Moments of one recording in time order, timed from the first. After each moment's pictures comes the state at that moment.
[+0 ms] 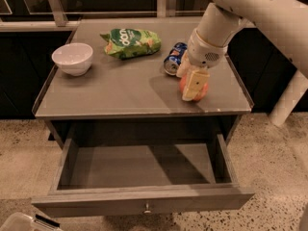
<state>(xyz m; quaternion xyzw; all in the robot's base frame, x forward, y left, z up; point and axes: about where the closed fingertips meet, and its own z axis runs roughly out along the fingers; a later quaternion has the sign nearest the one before) 0.590 -0.114 0.861 -0.72 0.67 0.07 0.15</state>
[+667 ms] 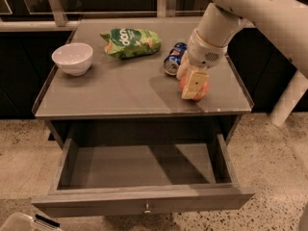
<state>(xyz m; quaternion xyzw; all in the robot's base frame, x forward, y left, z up) 0.590 -0.114 0.861 -0.72 0.67 0.07 0.15</state>
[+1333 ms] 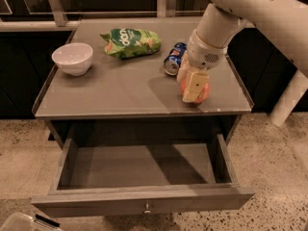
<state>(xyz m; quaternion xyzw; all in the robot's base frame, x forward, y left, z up) 0.584 -0.112 0.861 -0.72 0.67 0.07 0.14</state>
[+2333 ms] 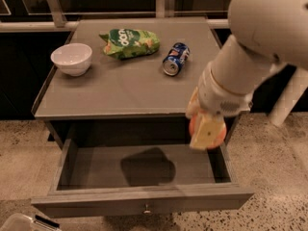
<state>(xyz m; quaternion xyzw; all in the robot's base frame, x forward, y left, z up) 0.439 -0.106 0.871 -0.69 0.71 0.03 0.15</state>
